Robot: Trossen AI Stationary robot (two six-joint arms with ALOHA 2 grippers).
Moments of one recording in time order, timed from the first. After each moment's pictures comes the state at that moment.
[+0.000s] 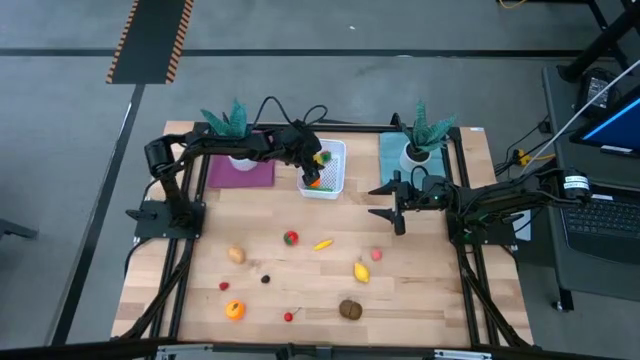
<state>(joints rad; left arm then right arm) 0.47 1.78 1.12 -0.12 0.12 -0.01 -0.16 1.12 0.14 0.78 -0.12 0.04</state>
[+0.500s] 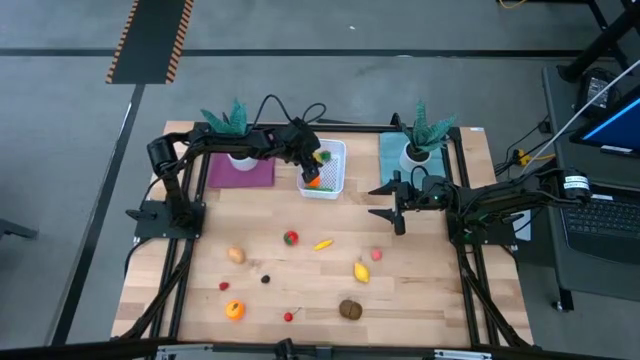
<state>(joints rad) 0.49 1.80 1.12 -0.12 0.12 0.00 -0.16 1.12 0.14 0.78 -0.12 0.04</state>
